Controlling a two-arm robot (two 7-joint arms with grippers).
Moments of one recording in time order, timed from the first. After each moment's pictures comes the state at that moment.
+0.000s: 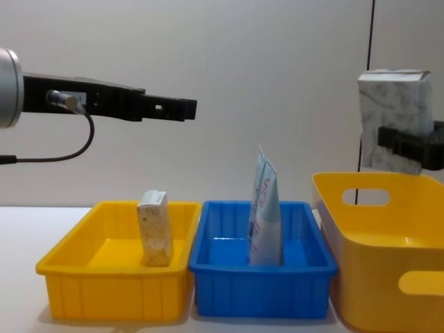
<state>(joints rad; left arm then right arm) -0.39 0.56 0.39 -1.75 -0.53 0.36 -0.37 0.26 0.54 -0.34 -1.56 0.45 0.00 0.34</state>
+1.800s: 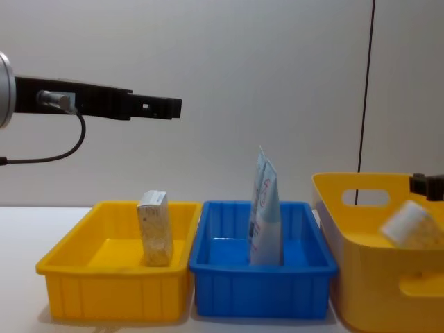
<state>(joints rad) -0.35 0.55 0.36 -1.78 -0.53 0.38 -0.28 0.27 0.23 -0.30 -1.50 0.22 0.33 -0.31</state>
